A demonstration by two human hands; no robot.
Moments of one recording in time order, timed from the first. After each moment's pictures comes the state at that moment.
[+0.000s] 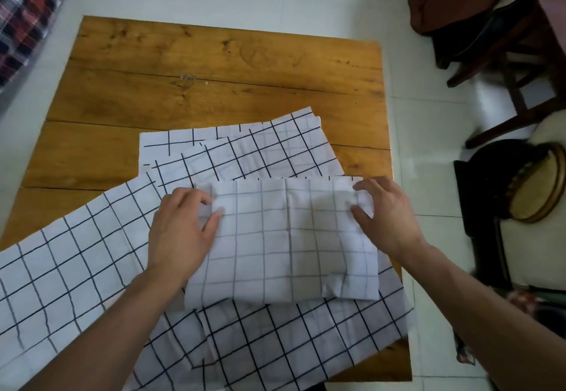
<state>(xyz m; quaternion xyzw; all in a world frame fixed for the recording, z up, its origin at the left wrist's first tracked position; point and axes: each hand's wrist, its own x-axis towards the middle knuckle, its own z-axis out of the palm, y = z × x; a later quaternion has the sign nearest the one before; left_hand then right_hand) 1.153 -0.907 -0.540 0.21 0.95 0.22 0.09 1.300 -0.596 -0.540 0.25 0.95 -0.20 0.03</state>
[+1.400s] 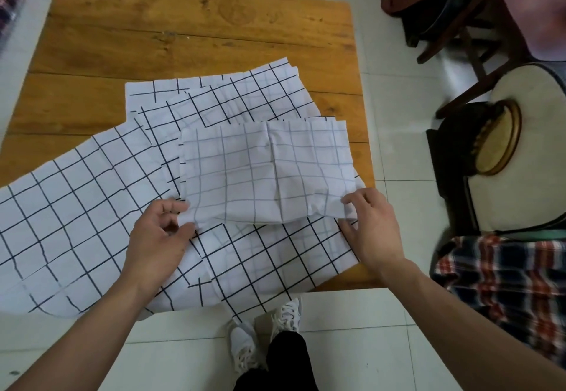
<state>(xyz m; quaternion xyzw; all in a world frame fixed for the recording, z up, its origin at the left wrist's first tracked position) 1.263 -0.981 -0.528 -0.01 0.83 0.50 0.26 1.435 -0.686 -0.551 0.29 0.95 -0.16 -0.01</state>
